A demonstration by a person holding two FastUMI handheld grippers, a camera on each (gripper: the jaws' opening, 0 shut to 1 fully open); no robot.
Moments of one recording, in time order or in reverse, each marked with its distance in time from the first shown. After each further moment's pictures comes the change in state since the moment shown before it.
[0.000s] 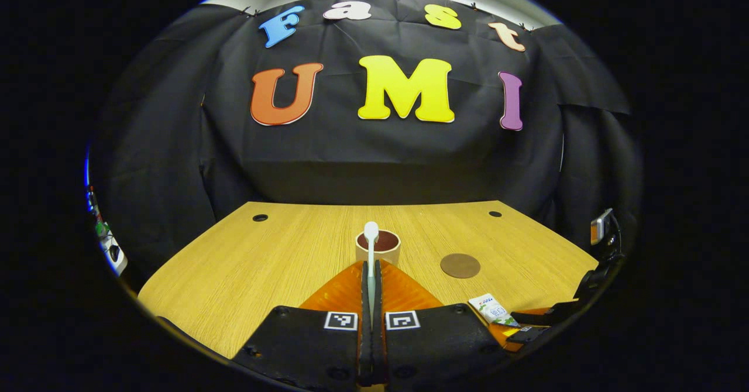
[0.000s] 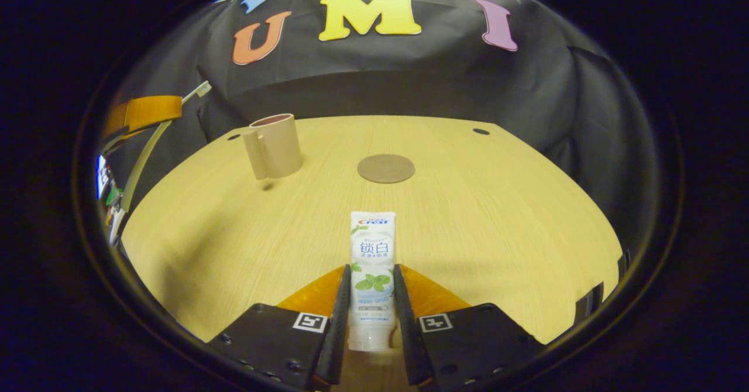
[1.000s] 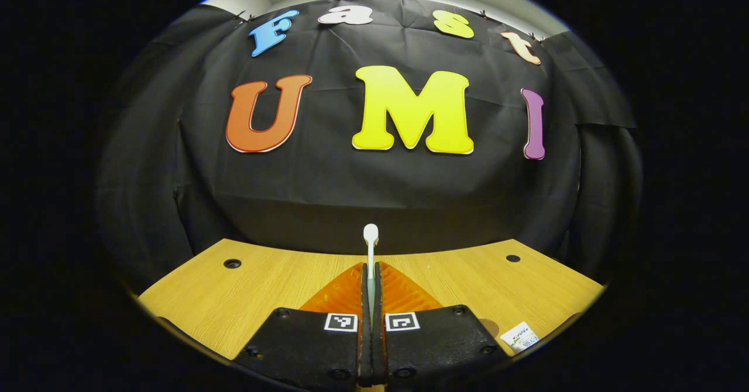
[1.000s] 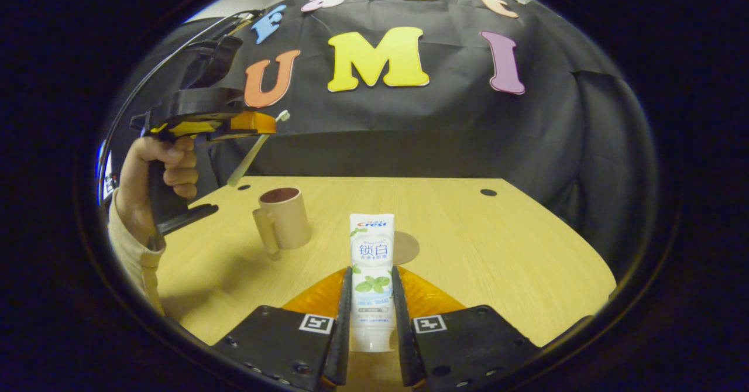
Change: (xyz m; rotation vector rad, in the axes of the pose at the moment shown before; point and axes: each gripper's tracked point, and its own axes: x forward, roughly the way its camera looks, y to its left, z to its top) left arm 0.153 -0.004 0.079 0.000 -0.138 -0.015; right arm 0.000 0.012 0.104 -0.041 -0.263 0.060
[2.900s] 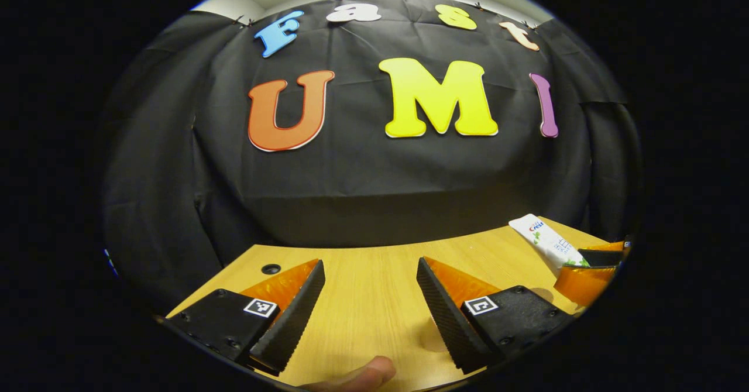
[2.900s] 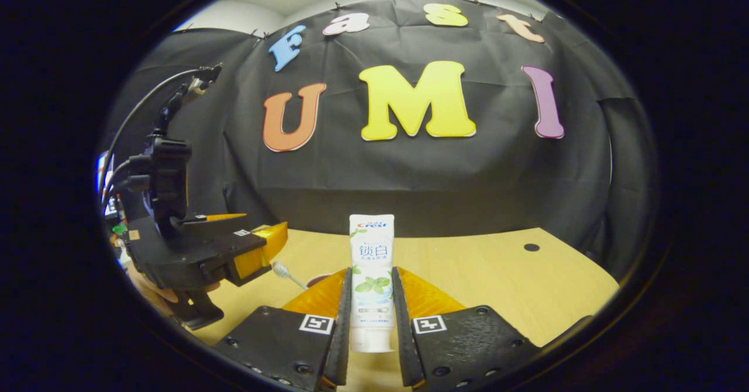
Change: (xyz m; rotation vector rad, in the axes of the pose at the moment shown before) left arm -0.024 0.108 -0.028 0.084 -0.003 0.082; right arm 0.060 0.115 0.131 0.003 -0.244 0.093
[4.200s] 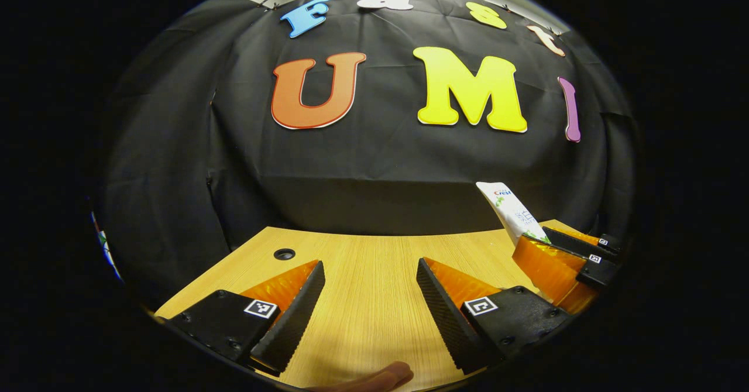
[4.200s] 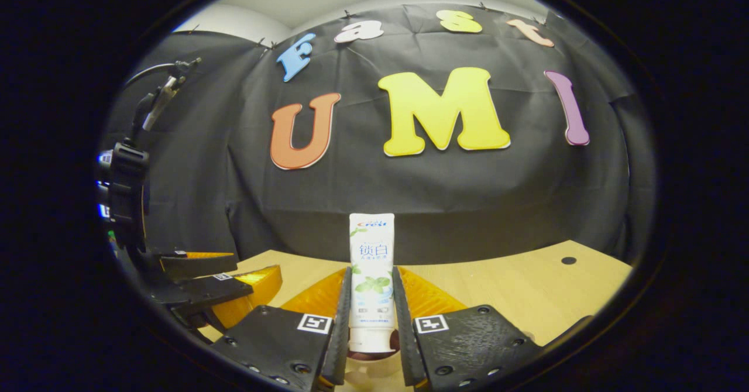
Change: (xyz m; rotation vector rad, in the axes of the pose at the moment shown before) left arm 0.015 0.031 -0.029 -0.072 0.091 0.044; right arm 0.079 0.046 0.009 0.006 -0.102 0.048
